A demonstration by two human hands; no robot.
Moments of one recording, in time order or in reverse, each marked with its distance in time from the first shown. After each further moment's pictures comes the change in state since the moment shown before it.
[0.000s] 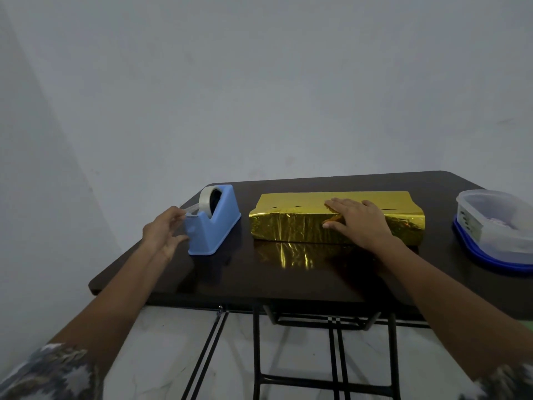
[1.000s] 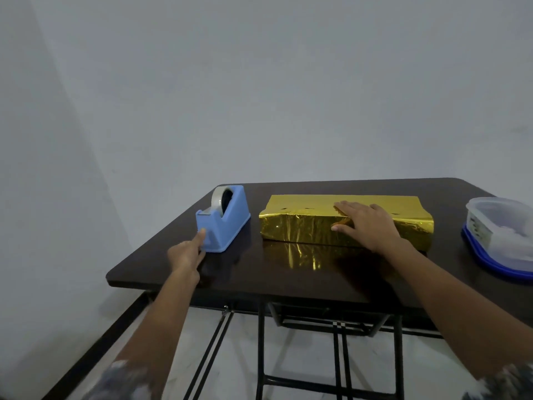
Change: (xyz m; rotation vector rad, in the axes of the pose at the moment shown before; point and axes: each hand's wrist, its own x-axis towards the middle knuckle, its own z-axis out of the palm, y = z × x) left_hand -0.017 -0.052 -0.001 0.046 0.233 -0.056; right_hand 0.001 0.002 0.002 -0.037 0.009 -0.023
